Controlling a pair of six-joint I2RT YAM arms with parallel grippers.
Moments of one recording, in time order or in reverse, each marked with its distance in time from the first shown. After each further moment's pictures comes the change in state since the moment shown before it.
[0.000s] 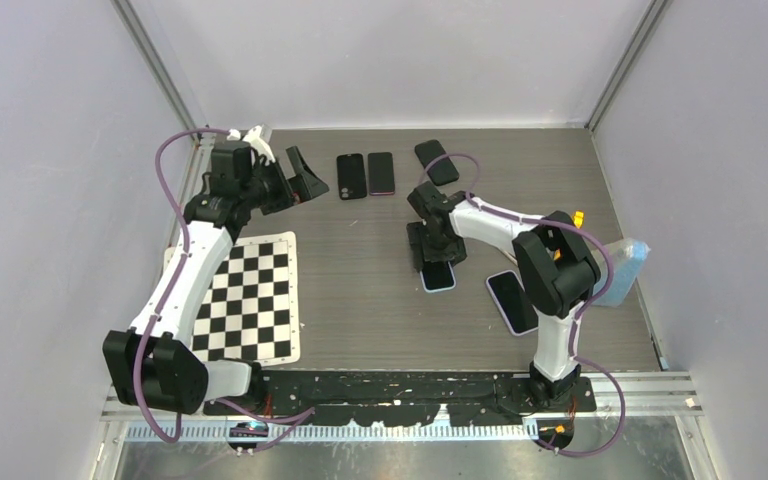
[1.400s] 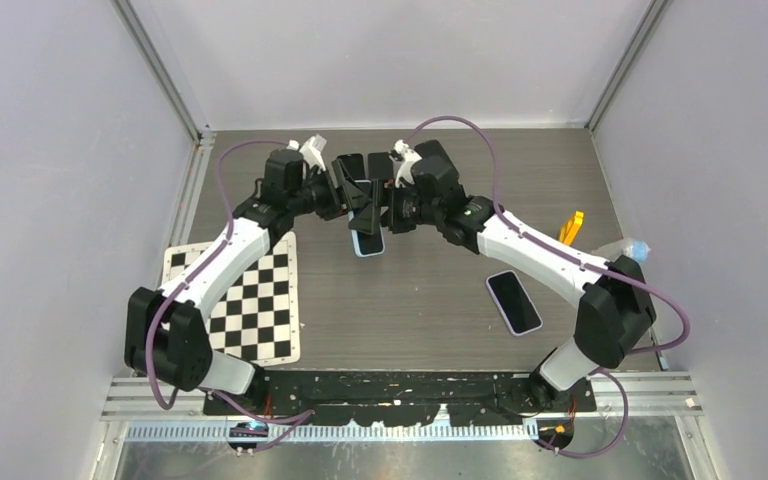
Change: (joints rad) left arm -0.220 0.126 -0.106 0.309 0.105 -0.232; right arm 0.130 -0.365 -0.051 0.534 -0.386 0.178
